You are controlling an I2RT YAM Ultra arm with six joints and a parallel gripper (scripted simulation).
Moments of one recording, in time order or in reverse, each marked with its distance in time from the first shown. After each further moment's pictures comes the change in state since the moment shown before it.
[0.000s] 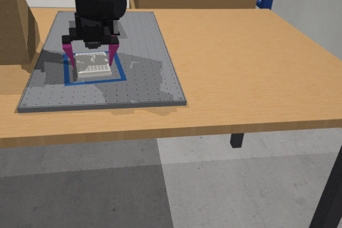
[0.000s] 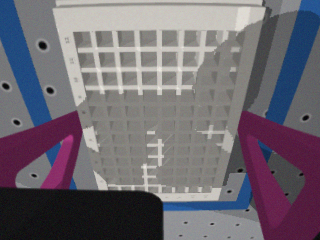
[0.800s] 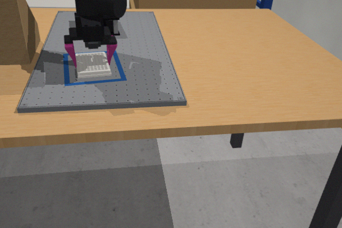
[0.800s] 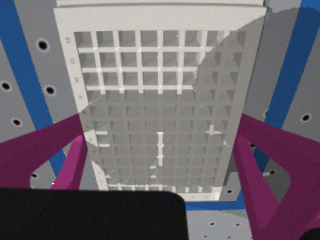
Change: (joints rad) arm 0.000 0.000 0.000 0.000 0.000 0.000
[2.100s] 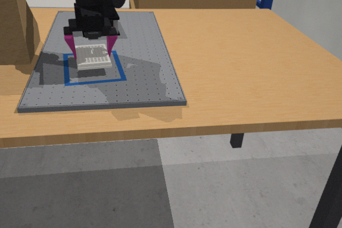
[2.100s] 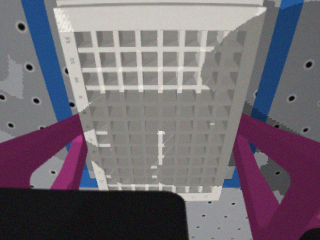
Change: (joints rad) arm -0.039 -0.036 0.026 -0.085 0.014 -0.046
